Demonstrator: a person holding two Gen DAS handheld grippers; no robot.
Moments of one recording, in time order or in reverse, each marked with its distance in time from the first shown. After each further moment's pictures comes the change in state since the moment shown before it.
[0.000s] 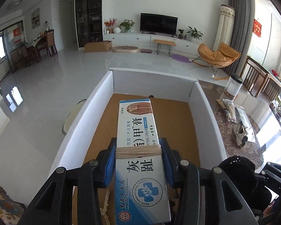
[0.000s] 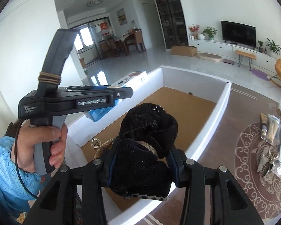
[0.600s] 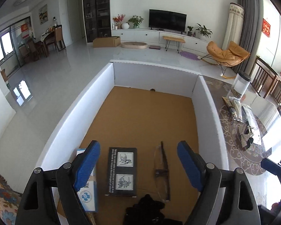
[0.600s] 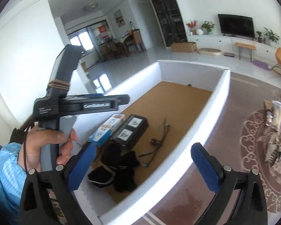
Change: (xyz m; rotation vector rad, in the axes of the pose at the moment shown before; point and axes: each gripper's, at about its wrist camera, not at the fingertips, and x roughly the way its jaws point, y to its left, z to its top) left arm 0.010 -0.061 -0.003 0.000 -0.005 0.021; right arm -0.028 -0.075 -0.039 0.164 -0.097 -0.118
